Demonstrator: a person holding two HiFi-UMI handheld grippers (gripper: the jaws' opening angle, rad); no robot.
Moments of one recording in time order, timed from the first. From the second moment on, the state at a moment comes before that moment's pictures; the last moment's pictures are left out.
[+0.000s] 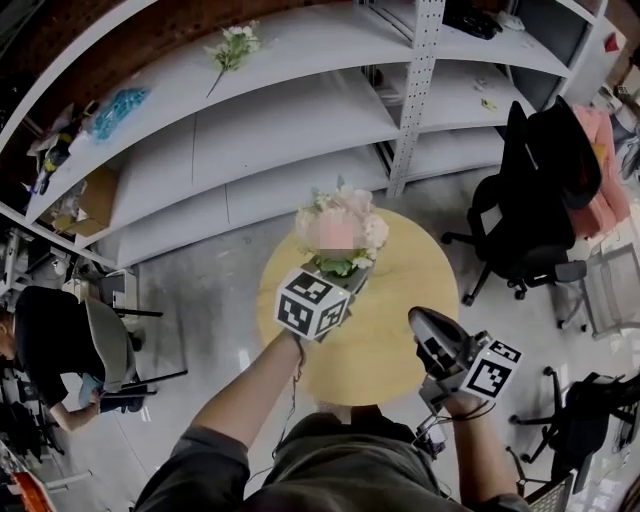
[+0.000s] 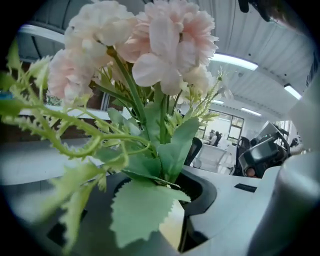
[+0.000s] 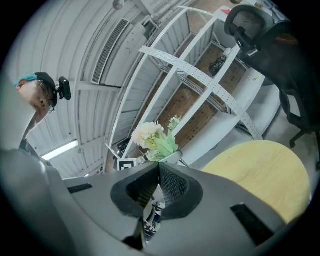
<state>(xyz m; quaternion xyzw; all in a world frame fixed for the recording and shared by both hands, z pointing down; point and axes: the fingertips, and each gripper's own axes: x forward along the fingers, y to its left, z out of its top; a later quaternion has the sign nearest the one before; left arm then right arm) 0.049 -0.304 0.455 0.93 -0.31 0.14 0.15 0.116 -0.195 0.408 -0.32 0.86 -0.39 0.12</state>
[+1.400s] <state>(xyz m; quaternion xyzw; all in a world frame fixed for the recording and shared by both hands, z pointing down) 0.064 -0.273 0.273 0.95 -0.29 0.10 0.03 0.092 -0.180 0.294 -0.26 0.91 -0.28 0.15</state>
